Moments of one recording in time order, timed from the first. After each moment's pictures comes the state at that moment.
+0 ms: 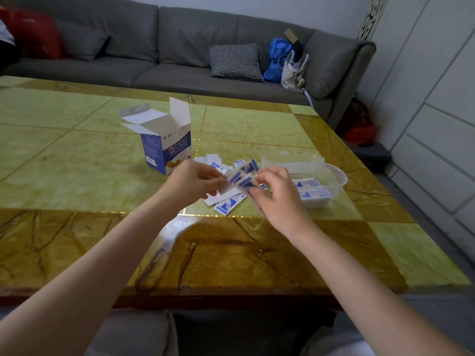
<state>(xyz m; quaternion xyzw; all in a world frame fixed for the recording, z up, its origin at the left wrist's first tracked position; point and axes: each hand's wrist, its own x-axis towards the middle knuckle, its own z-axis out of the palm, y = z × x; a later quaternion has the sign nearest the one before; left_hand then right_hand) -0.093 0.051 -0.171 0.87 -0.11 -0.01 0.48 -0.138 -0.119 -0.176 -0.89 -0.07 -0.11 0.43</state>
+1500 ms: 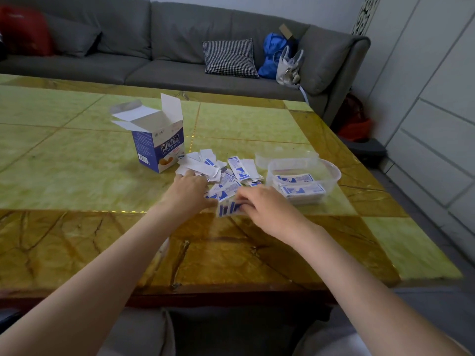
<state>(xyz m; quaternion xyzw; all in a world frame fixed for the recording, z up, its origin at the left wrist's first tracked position) -0.083 0.036 -0.193 0.99 -0.12 -0.03 0.06 -0.135 -0.127 -0.187 -0.97 -0.19 -0.02 0.18</state>
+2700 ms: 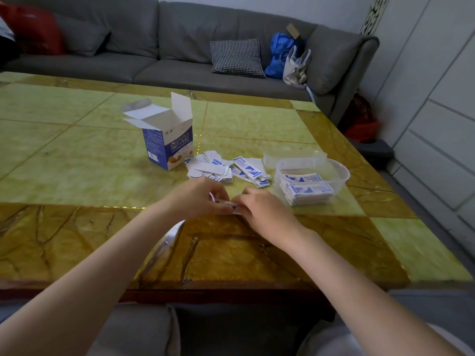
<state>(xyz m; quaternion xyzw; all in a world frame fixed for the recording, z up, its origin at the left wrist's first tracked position) -0.099 0.050 -0.188 0.93 -0.19 -0.06 0.29 -0.133 -0.109 -0.199 -0.97 -0.20 -0.06 0.14</state>
